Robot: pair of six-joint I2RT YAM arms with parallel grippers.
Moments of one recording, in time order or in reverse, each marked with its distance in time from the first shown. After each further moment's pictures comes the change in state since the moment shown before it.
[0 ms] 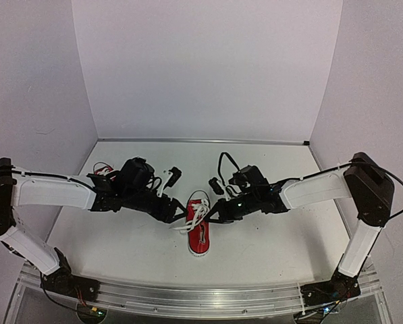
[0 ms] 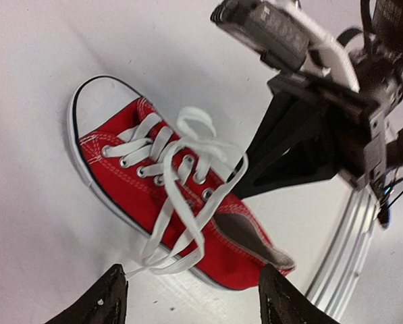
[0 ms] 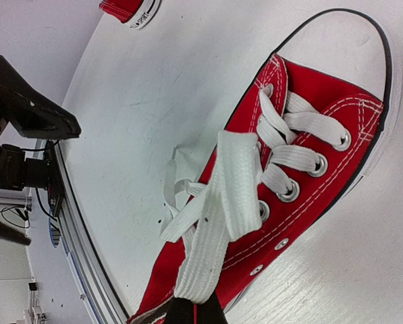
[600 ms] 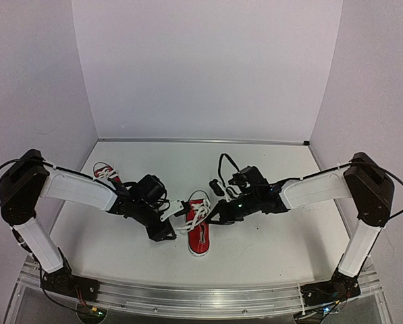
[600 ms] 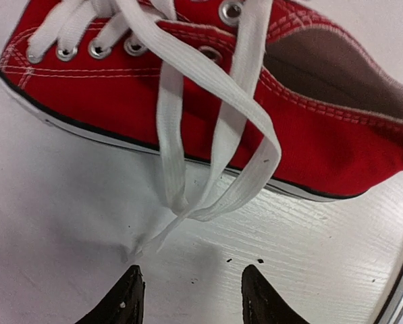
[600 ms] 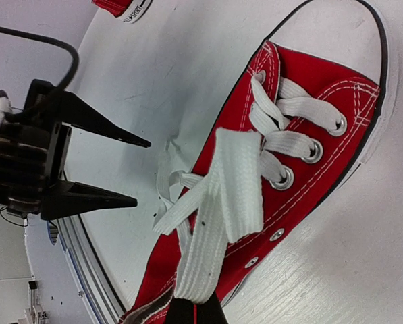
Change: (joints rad) left arm 0.004 0.205 0.035 -0.188 -0.026 0.571; right arm 0.000 0.000 0.000 -0.028 0.000 0.000
